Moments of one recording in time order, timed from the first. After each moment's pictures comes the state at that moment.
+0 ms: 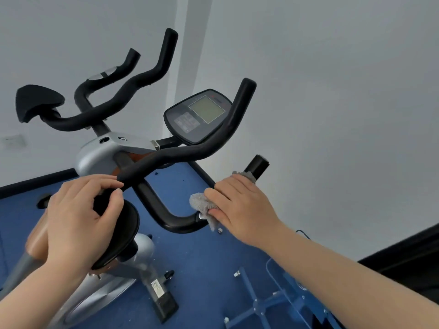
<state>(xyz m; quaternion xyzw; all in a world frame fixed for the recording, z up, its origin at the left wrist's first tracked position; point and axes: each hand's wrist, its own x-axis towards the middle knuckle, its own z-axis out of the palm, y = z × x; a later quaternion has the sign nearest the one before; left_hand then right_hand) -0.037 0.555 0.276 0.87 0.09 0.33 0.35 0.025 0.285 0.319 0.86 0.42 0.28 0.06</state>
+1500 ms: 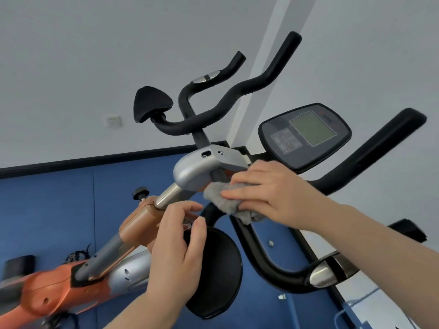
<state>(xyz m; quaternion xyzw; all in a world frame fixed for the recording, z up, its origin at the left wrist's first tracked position) -0.040 0.561 0.265 0.76 0.18 0.25 0.56 0.109 0.423 0.362 0.79 0.61 0.01 -0.03</state>
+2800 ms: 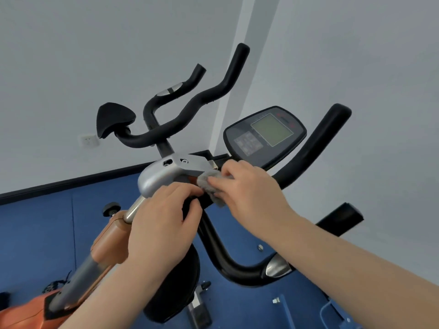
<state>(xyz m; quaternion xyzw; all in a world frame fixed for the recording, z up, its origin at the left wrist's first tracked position) -0.003 0.549 0.318 0.91 0.10 0.21 0.33 0.080 0.409 0.365 0.90 0.41 0.13 -0.03</state>
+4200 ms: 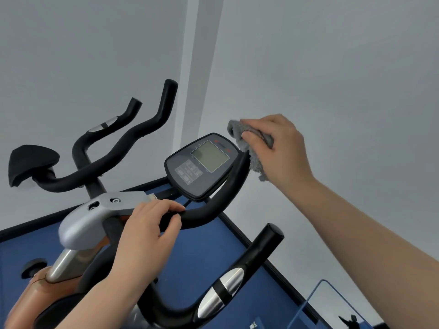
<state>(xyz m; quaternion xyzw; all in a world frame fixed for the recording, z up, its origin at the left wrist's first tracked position) 0.065 0.494 0.320 0.88 0.00 0.23 0.42 0.155 0.300 0.461 0.87 0.24 0.31 -0.30</state>
